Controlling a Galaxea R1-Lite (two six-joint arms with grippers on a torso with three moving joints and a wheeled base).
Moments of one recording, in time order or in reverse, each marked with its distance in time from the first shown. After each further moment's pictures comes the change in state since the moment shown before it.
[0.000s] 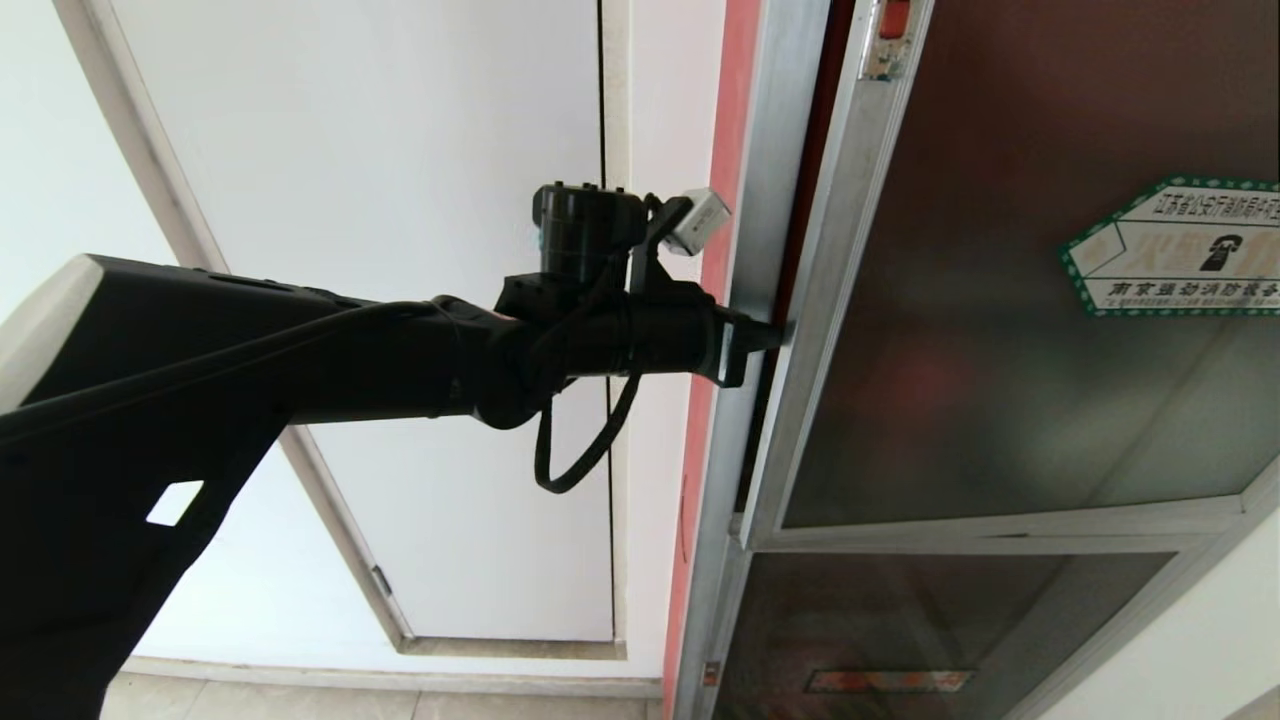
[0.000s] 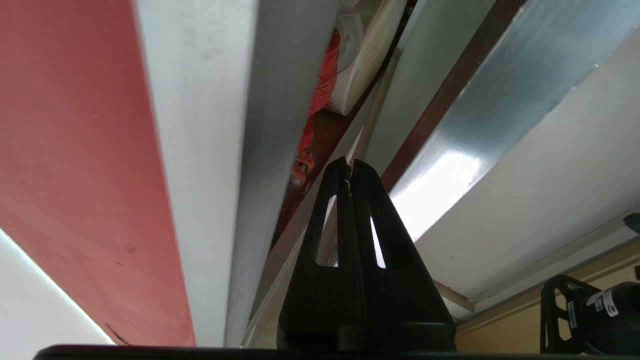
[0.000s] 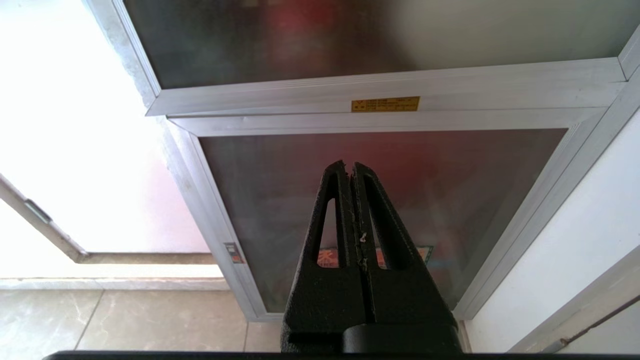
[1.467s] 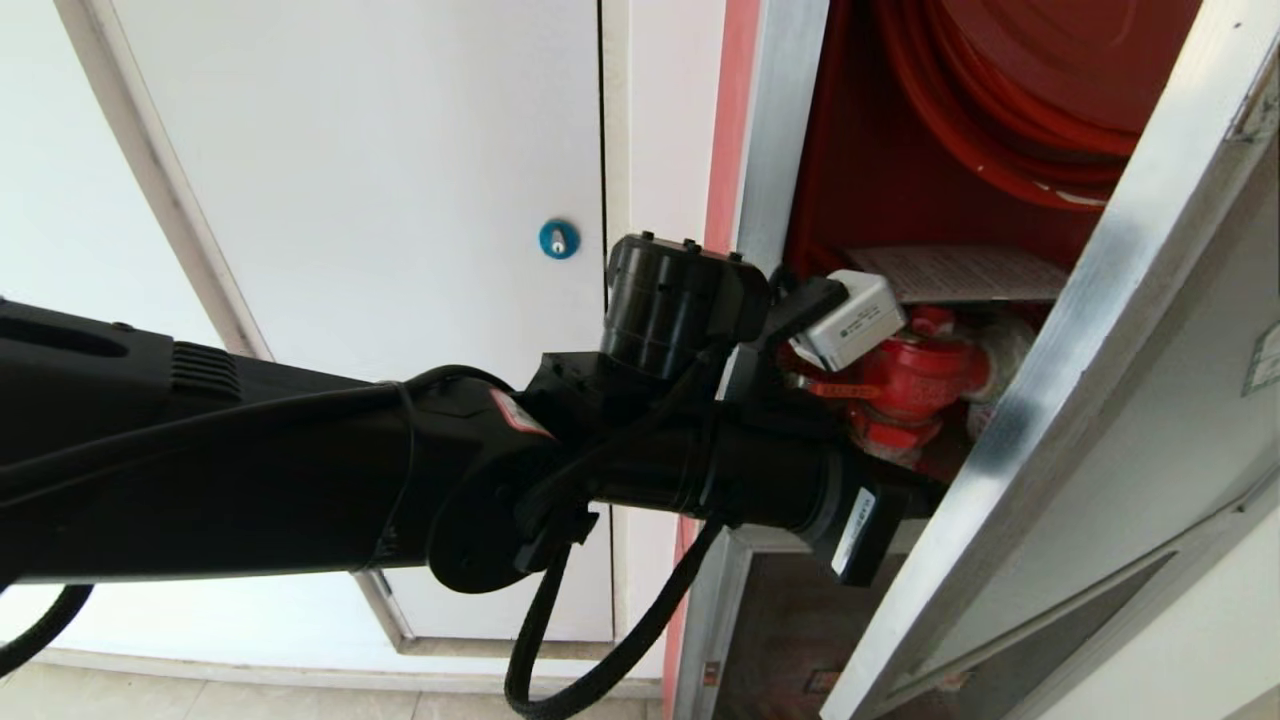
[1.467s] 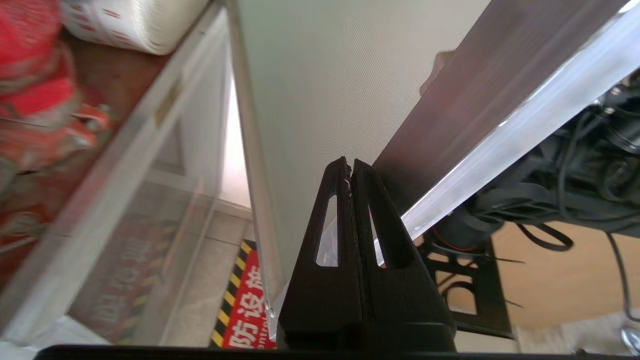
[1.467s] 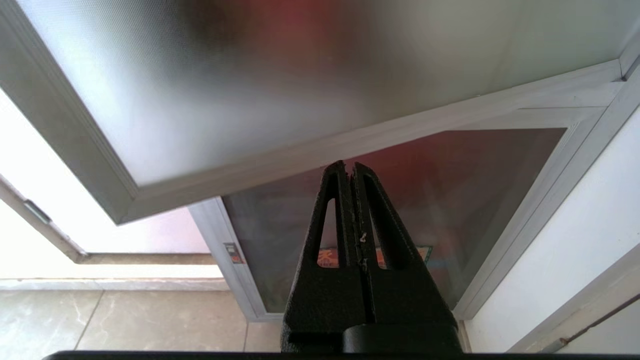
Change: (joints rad) left arm -0.265 -0.204 0.333 -0.005 -0.014 0.040; right arm 0.000 0.000 0.000 0.000 0.000 0.000
